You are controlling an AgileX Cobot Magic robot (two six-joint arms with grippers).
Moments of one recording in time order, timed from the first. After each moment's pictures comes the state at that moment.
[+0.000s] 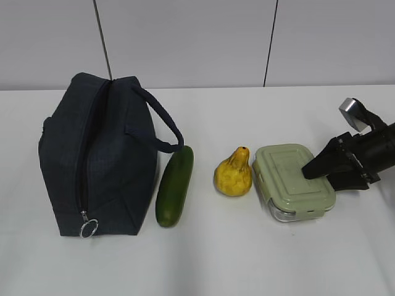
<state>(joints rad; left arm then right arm) 0.03 -0.01 -0.53 -0.08 1.12 0.10 -0.30 2.17 -1.28 0.96 1.20 -1.03</state>
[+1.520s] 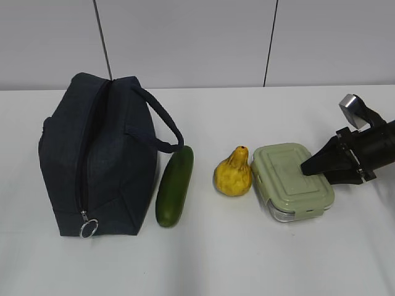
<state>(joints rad) 0.03 -0.01 -0.53 -0.08 1.12 0.10 -0.30 2.17 -1.28 1.01 1.21 -1.04</state>
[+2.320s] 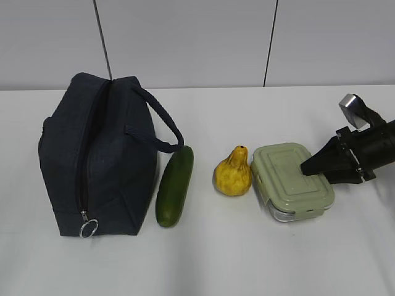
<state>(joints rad) 0.03 -0.01 -0.53 -0.08 1.12 0.10 -0.30 2.17 -1.28 1.02 1.21 -1.04</state>
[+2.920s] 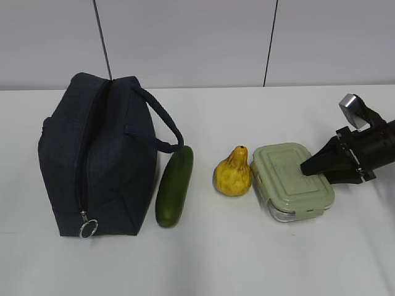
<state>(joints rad) 0.03 0.04 -0.53 -0.12 1.12 0.10 -0.30 2.17 -1.28 1.02 1.21 -1.04</state>
